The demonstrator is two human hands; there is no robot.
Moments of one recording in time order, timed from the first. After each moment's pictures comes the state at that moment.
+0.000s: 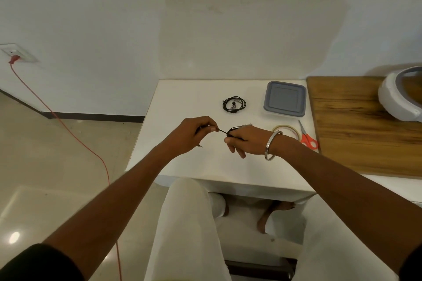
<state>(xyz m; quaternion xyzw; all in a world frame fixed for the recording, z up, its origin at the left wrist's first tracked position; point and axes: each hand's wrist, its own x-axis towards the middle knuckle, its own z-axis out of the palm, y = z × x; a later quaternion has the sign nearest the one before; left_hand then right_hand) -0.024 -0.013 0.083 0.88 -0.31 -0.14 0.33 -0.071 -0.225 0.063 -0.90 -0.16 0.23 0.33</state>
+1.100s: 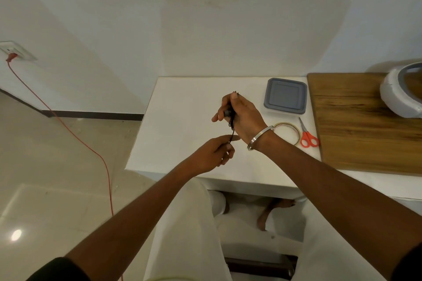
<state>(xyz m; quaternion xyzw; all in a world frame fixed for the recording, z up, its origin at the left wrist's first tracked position) -0.073 -0.050 0.051 0.81 -0.21 -0.32 0.45 -0.059 -0.193 0.088 -0.55 0.01 0.04 0.84</state>
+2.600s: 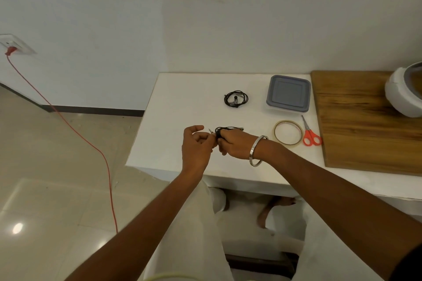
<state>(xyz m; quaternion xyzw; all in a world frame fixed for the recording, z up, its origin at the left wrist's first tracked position) -0.090 -0.042 0.054 0.78 0.13 -0.08 0.60 -0.076 -0.183 0.053 -0.88 -0.11 0.25 0.39</state>
